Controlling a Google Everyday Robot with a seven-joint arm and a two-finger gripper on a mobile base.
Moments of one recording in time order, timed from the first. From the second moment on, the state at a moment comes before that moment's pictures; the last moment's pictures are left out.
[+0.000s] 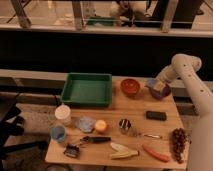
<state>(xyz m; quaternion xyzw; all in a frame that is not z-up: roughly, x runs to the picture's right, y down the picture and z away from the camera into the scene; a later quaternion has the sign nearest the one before) 0.346 -0.044 0.894 -0.15 -0.06 0.19 0.97</state>
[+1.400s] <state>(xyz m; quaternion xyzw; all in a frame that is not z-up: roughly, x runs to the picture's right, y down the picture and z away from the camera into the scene) 0.390 -0.048 0.927 -0.10 0.00 0.19 0.98</state>
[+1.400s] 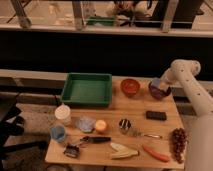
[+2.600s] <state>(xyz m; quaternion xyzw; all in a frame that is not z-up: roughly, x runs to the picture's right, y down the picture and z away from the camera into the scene) 0.412 -0.045 0.925 -0.09 0.03 0.19 0.98</state>
